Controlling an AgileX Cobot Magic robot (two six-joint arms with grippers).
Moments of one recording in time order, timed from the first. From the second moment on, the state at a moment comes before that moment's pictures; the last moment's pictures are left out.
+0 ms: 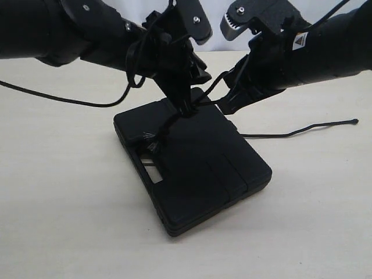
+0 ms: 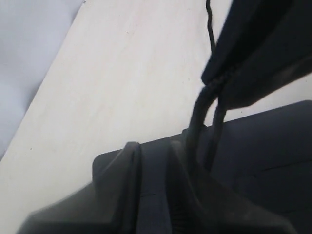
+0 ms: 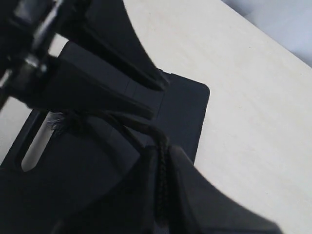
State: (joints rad) left arm -0.49 1.75 -1.24 -0.82 0.33 1.42; right arm 0.48 1.43 -1.03 0.12 0.45 -0.38
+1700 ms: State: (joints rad) left arm -0.48 1.85 -1.24 -1.05 0.28 1.42; right arm 0.48 1.28 -0.74 0.20 0.12 0.12
